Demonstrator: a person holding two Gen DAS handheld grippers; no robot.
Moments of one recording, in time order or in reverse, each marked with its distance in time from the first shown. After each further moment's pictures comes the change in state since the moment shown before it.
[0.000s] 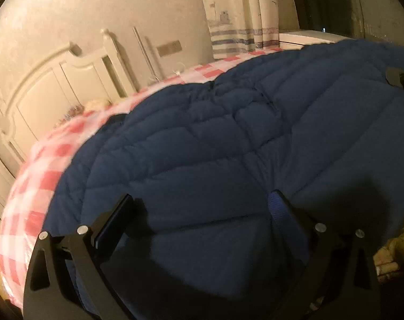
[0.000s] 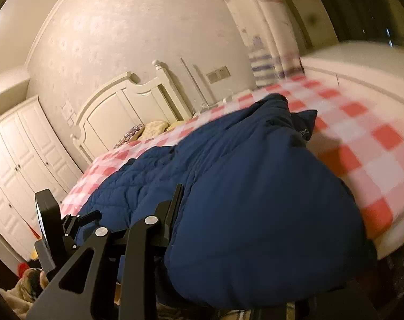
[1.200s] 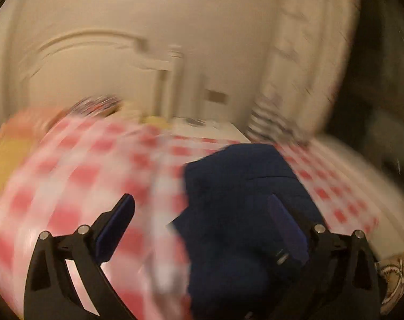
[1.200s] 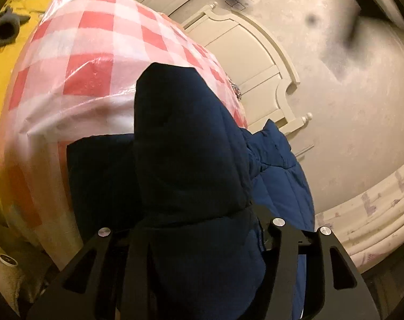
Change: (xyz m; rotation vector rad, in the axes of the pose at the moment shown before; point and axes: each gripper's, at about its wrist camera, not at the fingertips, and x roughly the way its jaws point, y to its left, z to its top) left arm -0.107 0.247 0.000 -0.363 -0.244 -0.129; right arm 0.174 0.357 -0.177 -1.470 0.051 -0.177
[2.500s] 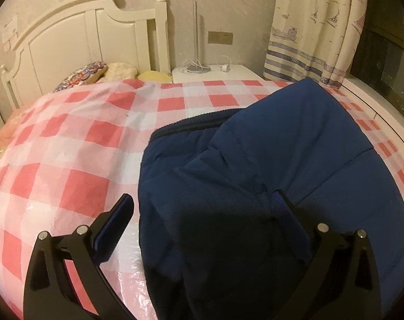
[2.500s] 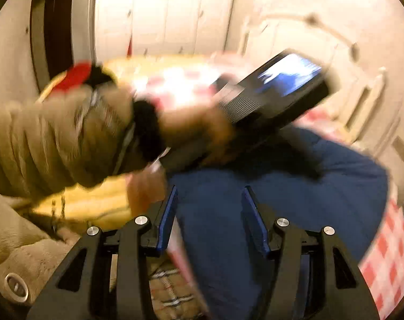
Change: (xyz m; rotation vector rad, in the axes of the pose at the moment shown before) left arm 0.174 -0.013 -0.022 0.059 0.262 0.127; right arm -0.042 -0.150 -0.048 0.409 -0.202 0.700
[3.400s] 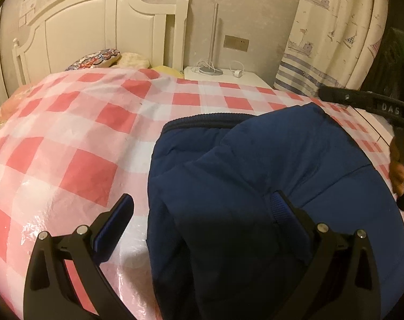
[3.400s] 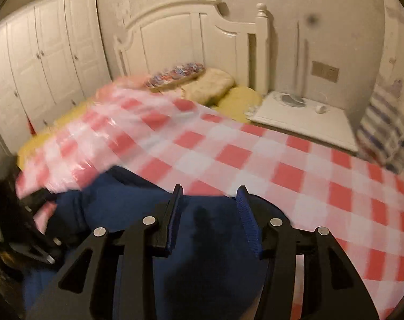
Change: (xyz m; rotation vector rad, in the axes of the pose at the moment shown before) left arm 0.009 0.027 -0.008 -0.130 -0.005 -0.023; right arm 0.073 -0.259 -0.012 0.519 0.015 -0.242
